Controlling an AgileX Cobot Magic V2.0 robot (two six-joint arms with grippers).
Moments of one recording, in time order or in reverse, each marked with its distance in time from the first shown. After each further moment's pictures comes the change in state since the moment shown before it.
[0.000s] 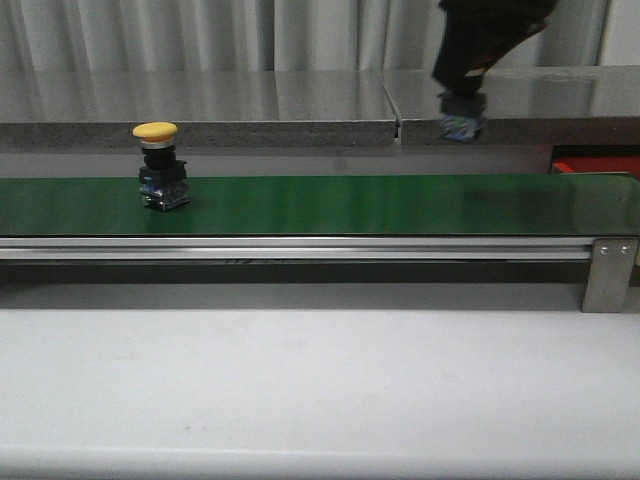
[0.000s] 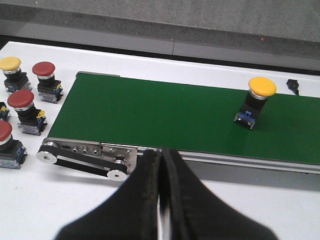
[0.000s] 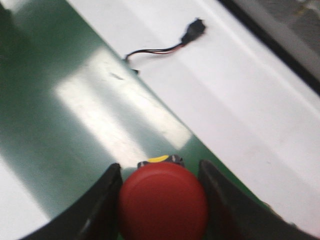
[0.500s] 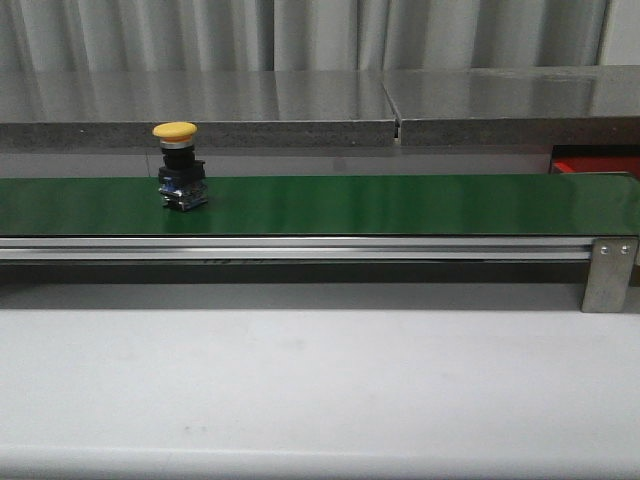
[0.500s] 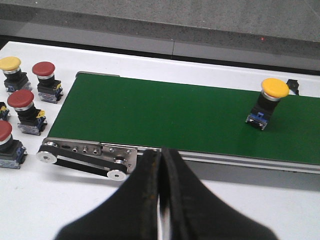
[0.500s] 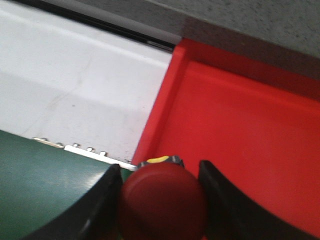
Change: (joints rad) left arm 0.000 0.000 0.000 0.000 0.000 0.000; right arm -0.415 0.037 0.000 0.004 -0.107 0.028
